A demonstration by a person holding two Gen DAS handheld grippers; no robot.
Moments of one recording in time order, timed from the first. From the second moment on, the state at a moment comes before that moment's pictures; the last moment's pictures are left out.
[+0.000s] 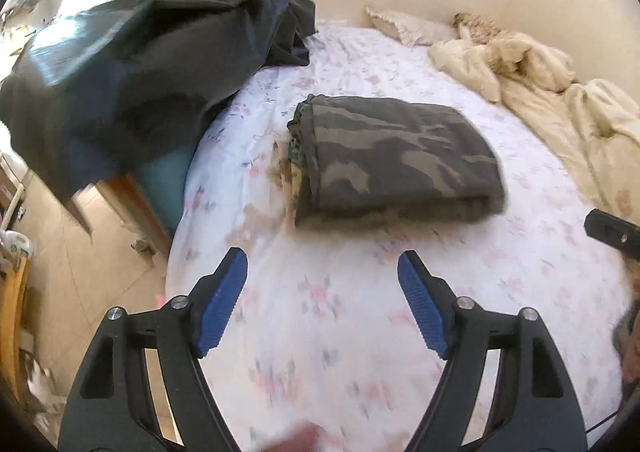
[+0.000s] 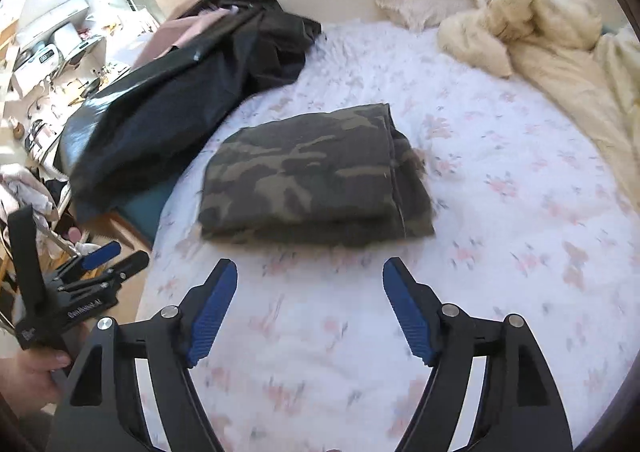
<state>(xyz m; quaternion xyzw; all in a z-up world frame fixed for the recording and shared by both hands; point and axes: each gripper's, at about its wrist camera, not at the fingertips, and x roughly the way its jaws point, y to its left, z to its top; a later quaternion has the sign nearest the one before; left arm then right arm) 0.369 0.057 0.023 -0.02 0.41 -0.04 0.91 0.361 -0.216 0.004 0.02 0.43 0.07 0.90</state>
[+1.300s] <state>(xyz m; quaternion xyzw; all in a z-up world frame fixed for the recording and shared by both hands) 0.097 0.016 0.053 0.00 0.30 -0.03 0.95 0.059 -0.159 0.005 -0.05 0.27 -0.03 0.96</state>
